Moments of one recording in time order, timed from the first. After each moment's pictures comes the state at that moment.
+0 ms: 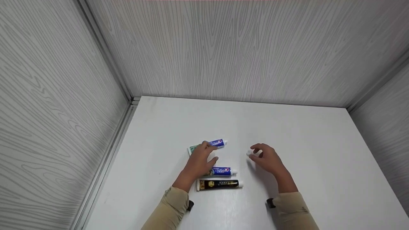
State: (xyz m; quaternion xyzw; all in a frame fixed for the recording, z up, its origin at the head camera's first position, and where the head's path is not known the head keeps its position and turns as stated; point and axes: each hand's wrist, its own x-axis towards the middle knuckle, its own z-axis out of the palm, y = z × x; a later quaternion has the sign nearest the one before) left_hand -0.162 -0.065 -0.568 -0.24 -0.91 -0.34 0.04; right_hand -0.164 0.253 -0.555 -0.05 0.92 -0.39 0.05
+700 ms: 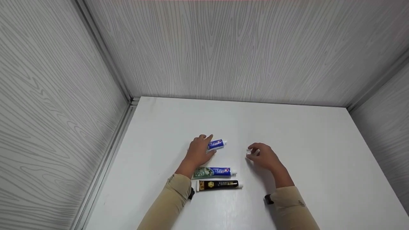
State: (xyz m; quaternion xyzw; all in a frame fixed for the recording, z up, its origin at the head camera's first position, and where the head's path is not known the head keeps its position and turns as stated) left_hand -0.196 -0.065 -0.570 -0.19 -0.94 -0.27 0.00; right_hand -0.178 0.247 -0.562 -0.07 0.92 -0.38 0.09
